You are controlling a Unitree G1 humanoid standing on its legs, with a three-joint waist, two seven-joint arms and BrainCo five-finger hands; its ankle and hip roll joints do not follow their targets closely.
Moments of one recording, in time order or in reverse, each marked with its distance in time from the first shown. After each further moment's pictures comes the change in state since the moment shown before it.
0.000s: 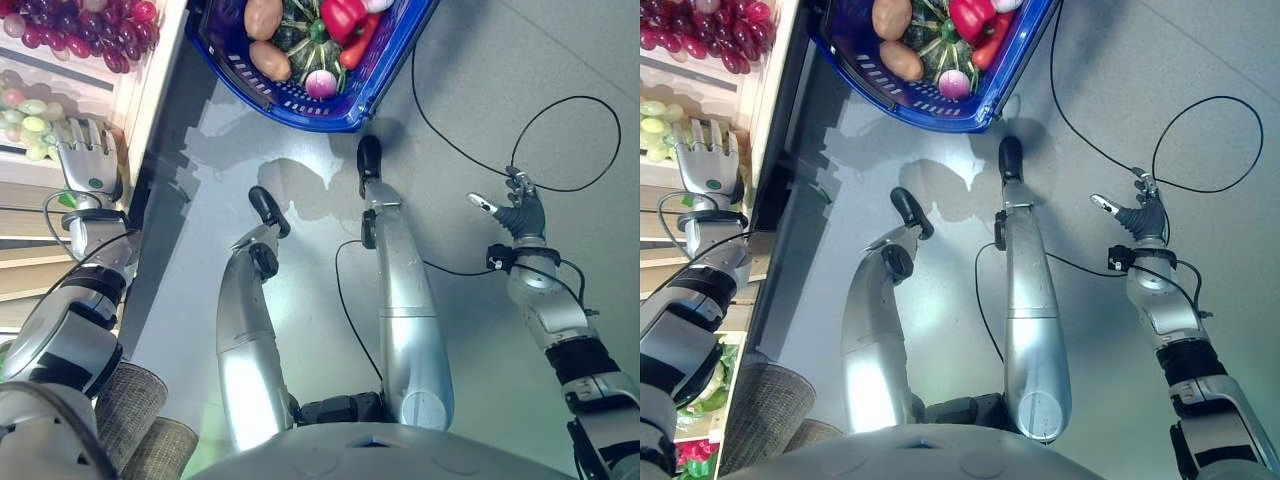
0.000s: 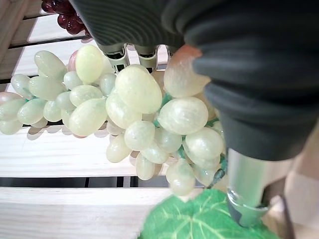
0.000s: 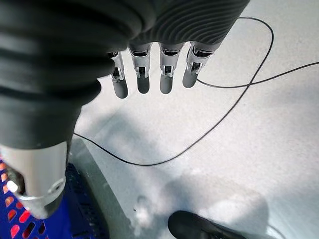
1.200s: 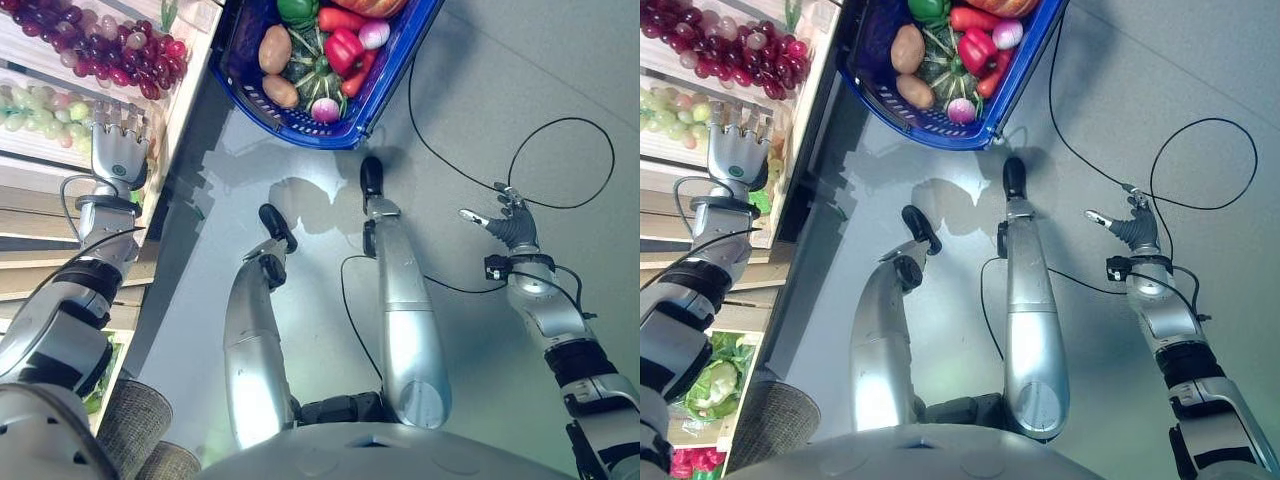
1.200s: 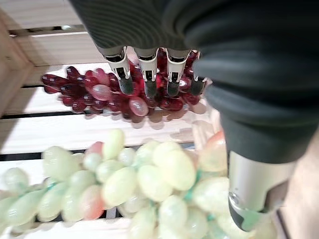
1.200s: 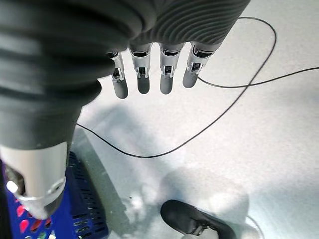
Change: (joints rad) left arm -0.028 0.044 -0.028 -0.105 0.108 -0.180 0.002; right arm 0.026 0.010 0.005 0.035 -0.079 0.080 0.069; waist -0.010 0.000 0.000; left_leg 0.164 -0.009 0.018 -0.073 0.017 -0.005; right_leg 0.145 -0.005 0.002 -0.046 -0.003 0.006
